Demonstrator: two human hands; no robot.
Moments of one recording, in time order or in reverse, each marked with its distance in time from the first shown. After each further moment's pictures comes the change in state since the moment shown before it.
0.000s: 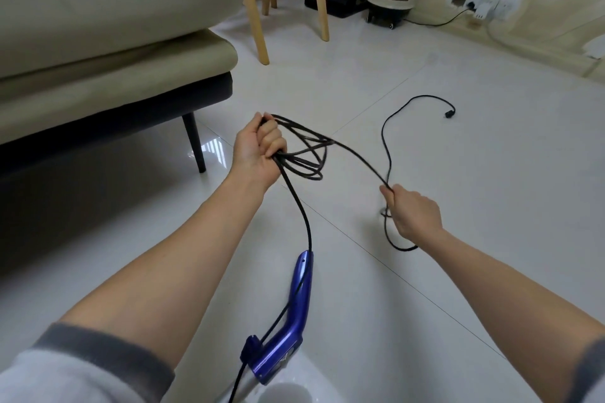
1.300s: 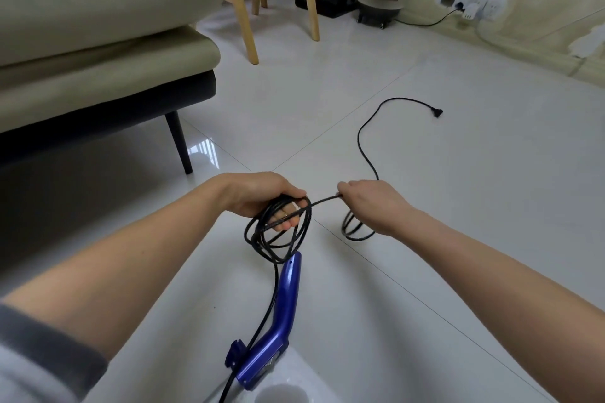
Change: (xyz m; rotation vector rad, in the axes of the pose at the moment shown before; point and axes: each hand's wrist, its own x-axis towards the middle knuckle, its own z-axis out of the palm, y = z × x) left_hand -0.012 -0.016 -0.017 1.533 -0.013 -0.784; right_hand 0.003 -0.039 -0.030 -0.186 -0.017 -0.546
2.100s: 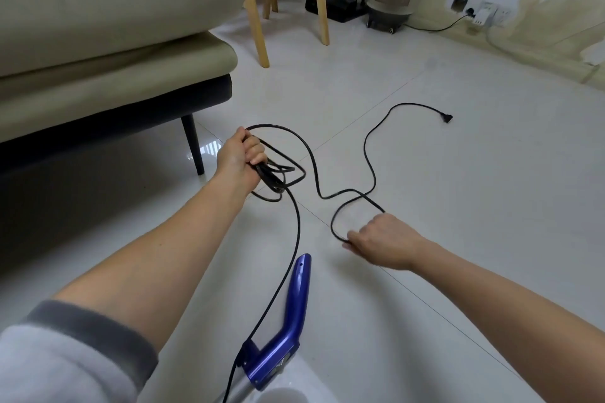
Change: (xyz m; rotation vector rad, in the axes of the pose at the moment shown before) left_hand 0.009 -0.002 -0.046 -1.418 0.444 0.659; right_hand -0.025 -0.003 0.044 -0.178 0.194 -0.439
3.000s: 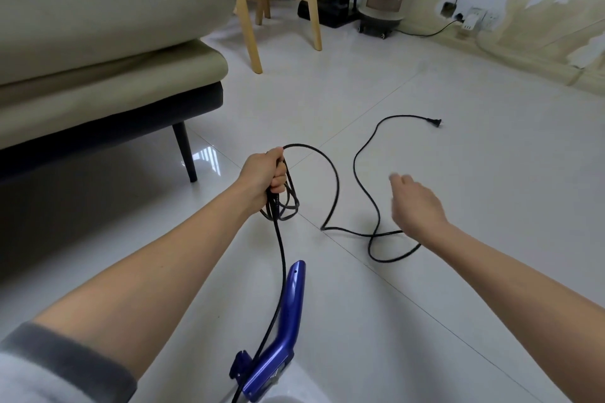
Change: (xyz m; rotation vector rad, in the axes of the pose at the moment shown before) left_hand -0.017 -0.034 0.013 0.792 -0.073 -0.010; right_hand -0.009 0.047 -0.029 0.184 -0.218 0.894
